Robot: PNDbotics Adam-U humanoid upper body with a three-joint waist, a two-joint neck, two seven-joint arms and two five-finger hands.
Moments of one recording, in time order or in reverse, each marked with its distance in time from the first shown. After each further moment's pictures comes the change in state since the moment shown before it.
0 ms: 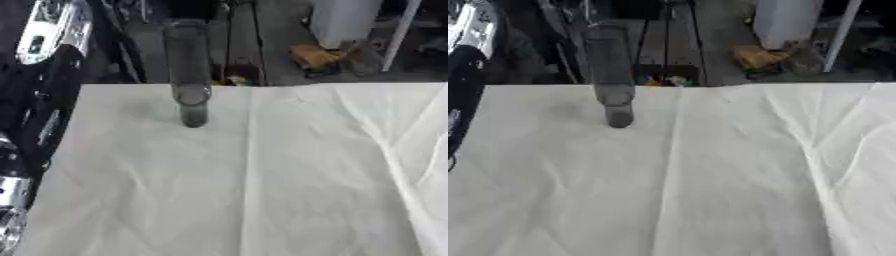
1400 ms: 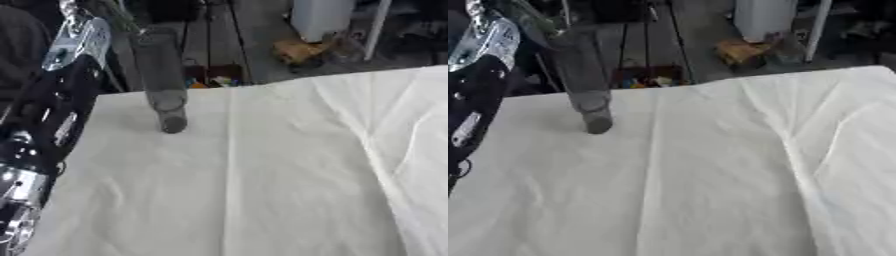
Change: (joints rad) left arm -0.036 -0.013 0.000 0.241 0.057 0.120 0.012; right arm -0.015 0.000 0.012 0.013 -0.007 0.004 0.013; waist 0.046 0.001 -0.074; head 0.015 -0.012
